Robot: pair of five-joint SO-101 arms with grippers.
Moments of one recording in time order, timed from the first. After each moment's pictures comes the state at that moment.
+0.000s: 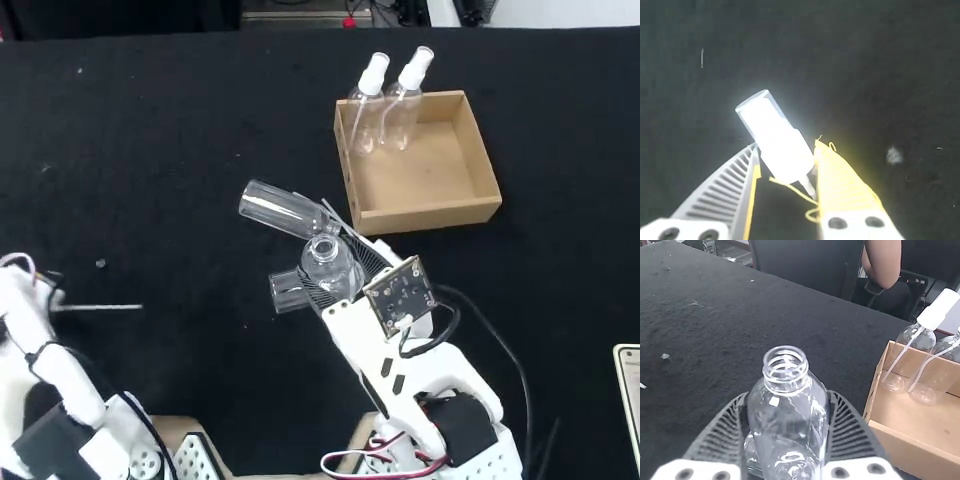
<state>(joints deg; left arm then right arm) -50.8 -22.2 47.4 46.5 8.7 -27.9 -103.2 77.0 55.9 6.0</state>
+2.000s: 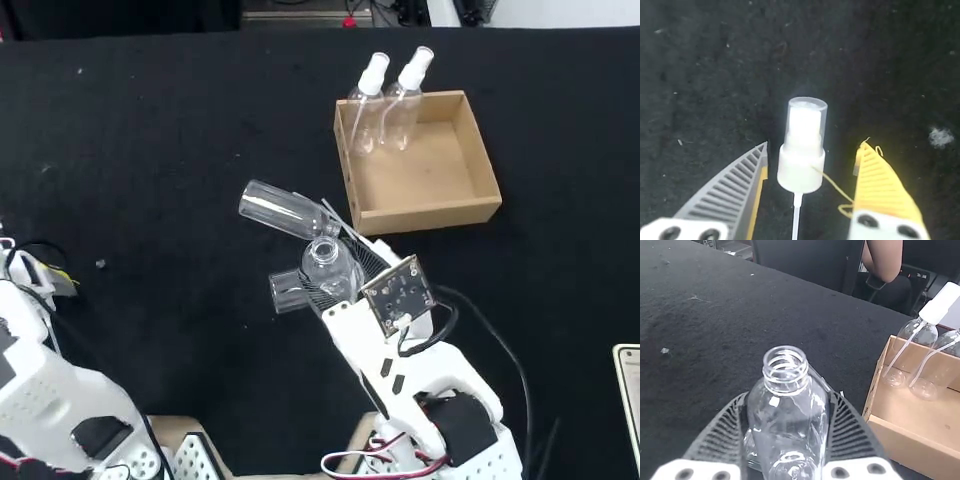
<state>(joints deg) -51.4 10.7 19.9 62.1 -14.5 -27.9 -103.2 77.0 57.1 6.0</state>
